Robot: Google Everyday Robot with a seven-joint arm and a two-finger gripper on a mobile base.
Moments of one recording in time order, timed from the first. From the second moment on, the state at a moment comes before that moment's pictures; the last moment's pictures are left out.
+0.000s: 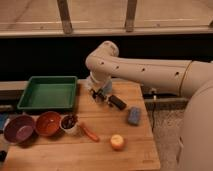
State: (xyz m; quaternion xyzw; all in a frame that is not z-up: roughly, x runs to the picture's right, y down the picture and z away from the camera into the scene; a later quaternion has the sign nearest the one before) arm -0.036 -0.017 0.740 -0.19 0.04 0.45 0.87
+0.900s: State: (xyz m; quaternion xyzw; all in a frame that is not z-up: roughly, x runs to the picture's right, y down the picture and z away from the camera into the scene) arm -0.105 -0.105 0.735 -0.15 0.01 0.39 0.91
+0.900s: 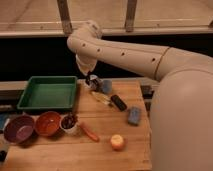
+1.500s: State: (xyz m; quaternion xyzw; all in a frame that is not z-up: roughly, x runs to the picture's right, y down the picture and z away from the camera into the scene) arm -0.202 -0.151 0.740 -0.16 -0.05 0.33 0.93
